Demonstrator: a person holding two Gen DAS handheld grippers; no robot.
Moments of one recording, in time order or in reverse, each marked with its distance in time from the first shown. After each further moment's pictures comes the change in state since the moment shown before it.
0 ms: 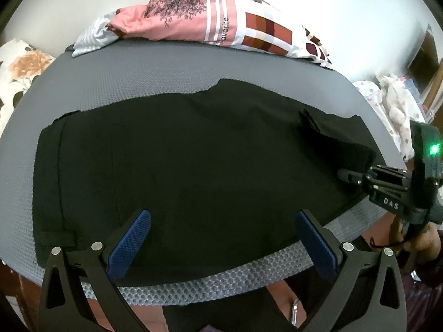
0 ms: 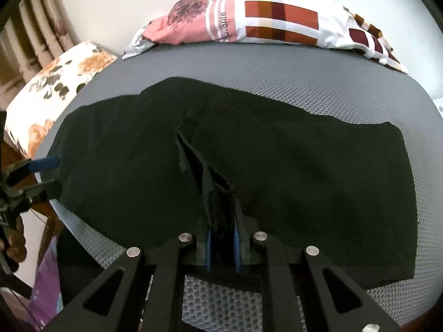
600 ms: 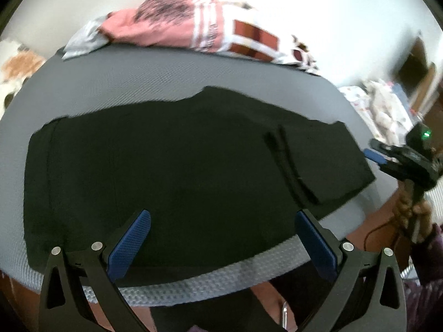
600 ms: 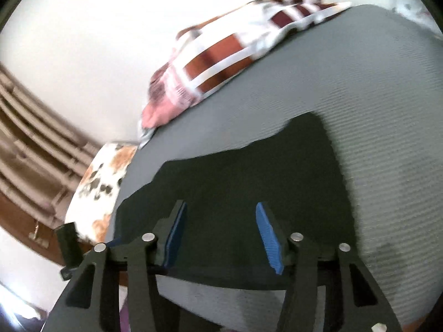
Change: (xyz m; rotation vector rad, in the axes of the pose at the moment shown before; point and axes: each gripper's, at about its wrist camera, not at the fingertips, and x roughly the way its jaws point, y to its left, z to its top) left arm -0.010 -0.011 0.000 0.026 -0.041 -0.092; right arm -0.065 -0.161 -0.025 0.473 -0.202 0.333
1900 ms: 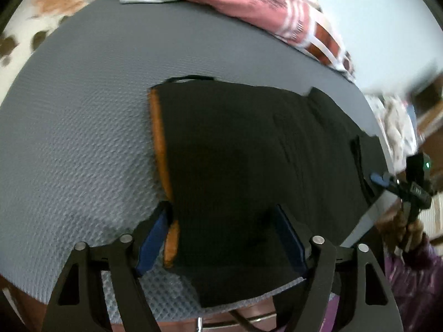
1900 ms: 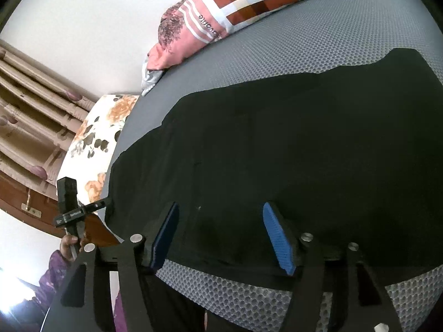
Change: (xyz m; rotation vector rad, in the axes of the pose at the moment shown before) left arm -0.010 0.190 0.002 -0.154 0.177 -0.043; right arm 0.107 0.077 -0.045 -0.063 0.235 0.006
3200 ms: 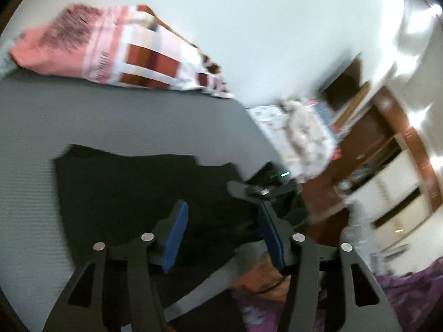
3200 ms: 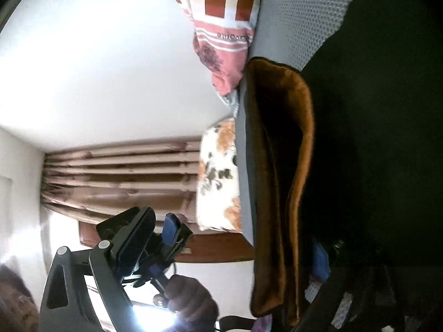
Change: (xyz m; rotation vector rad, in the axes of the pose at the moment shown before) left arm 0.006 -0.279 0.042 0.196 -0.182 -0.359; right arm 0.022 -0.059 0.029 0.440 0.051 0.734
